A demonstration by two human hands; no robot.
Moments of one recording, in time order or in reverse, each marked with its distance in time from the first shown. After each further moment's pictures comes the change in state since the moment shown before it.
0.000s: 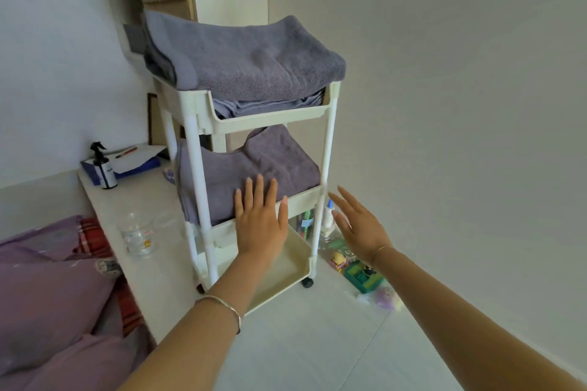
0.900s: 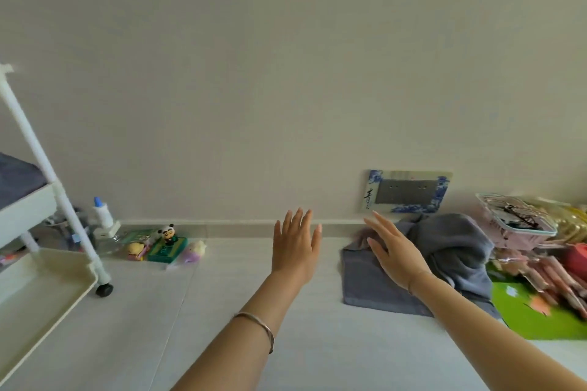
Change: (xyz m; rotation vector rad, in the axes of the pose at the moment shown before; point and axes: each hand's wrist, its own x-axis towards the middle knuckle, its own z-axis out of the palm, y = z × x) left_hand -0.261 0.315 -0.003 -0.489 -0.586 0.802; right_hand -0.461 0.102 -0.161 -0.262 0.316 0.863
